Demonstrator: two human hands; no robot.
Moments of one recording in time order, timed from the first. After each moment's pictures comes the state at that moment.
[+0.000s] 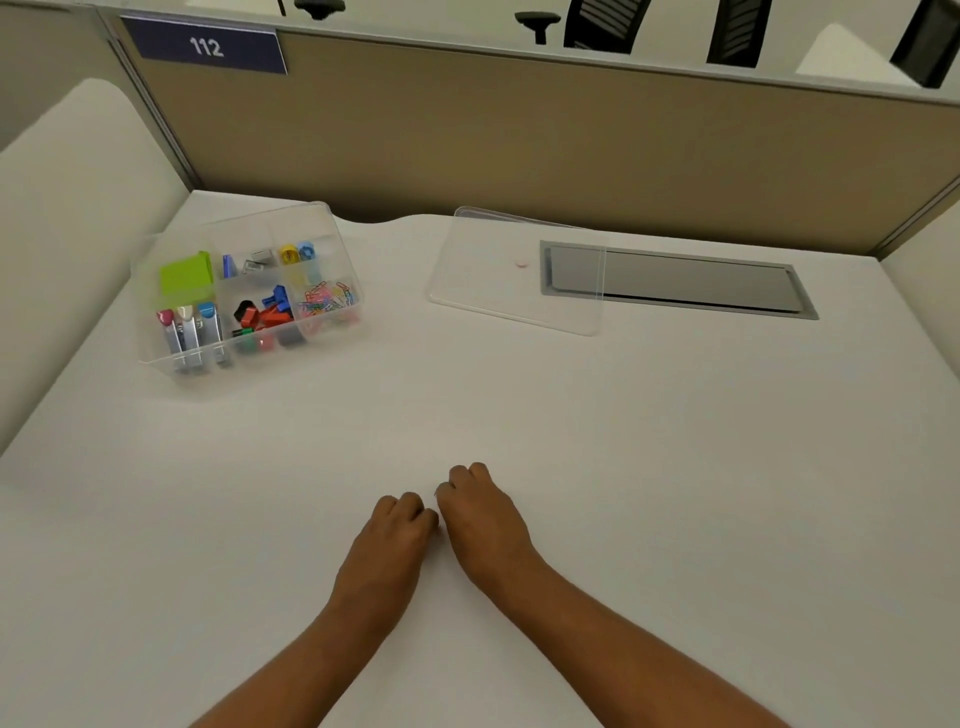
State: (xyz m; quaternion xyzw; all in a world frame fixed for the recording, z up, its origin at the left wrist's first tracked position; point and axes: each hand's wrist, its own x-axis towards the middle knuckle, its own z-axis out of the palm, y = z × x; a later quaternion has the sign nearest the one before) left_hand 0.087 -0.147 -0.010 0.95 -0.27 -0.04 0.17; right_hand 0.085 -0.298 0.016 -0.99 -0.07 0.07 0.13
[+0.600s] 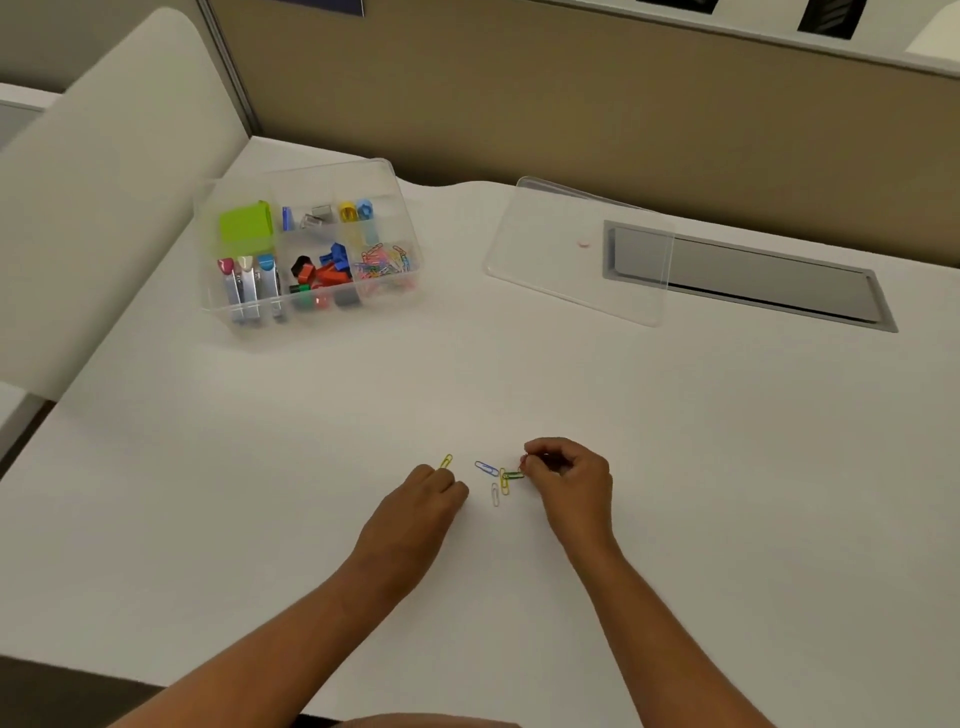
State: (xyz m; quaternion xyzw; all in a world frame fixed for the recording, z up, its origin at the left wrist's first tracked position) left_hand 0.101 -0.118 -0.005 0.94 -0.30 -0.03 0.16; right_hand 0.088 -0.326 0.022 -0.78 0.28 -0.04 0.56
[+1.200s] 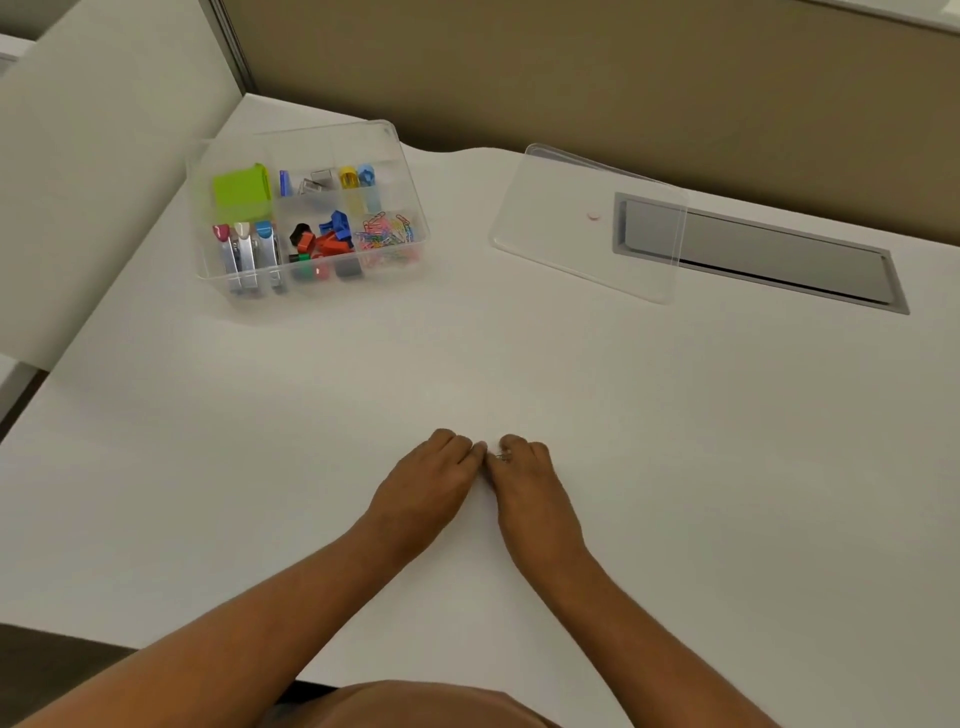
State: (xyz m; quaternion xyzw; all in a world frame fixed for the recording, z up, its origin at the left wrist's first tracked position) left_hand 0.114 -0.124 -0.004 0.92 -0.38 0.01 0.14; right_hand 0.062 -0.284 0.010 -0.97 0.01 0.04 0.23
